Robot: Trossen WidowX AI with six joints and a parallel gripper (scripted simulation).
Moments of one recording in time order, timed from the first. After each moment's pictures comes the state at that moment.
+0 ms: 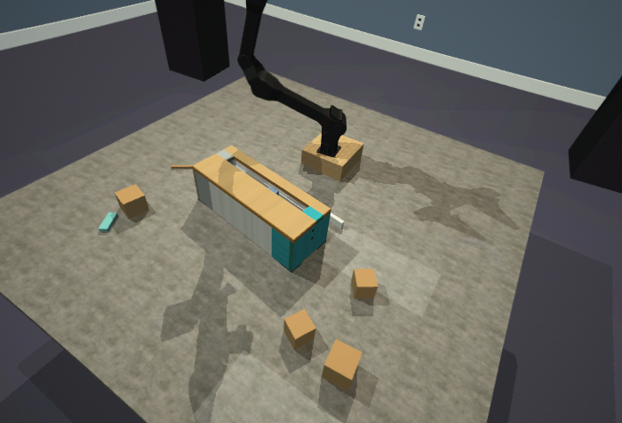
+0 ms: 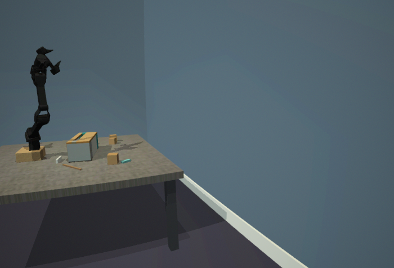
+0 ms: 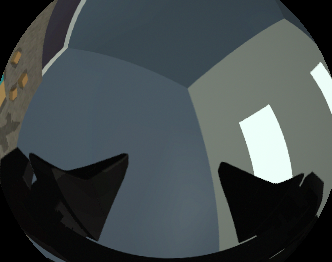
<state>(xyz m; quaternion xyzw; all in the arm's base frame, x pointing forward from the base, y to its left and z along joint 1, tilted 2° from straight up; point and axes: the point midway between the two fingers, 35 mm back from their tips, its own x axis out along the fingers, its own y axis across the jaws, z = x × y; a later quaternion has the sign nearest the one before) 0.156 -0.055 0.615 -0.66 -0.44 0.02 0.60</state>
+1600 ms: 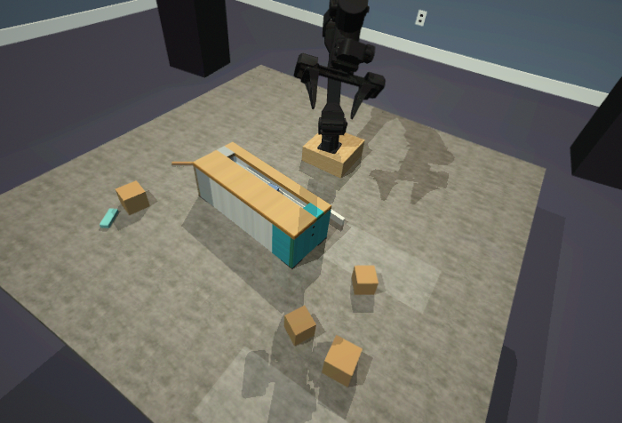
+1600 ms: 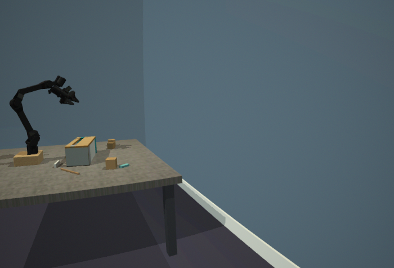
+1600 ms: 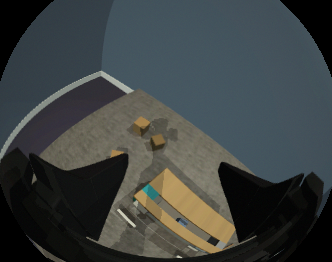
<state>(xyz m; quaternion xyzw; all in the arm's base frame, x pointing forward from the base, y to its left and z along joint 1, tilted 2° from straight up) 0.289 0.116 0.356 -0.17 0.26 0.17 0.94</state>
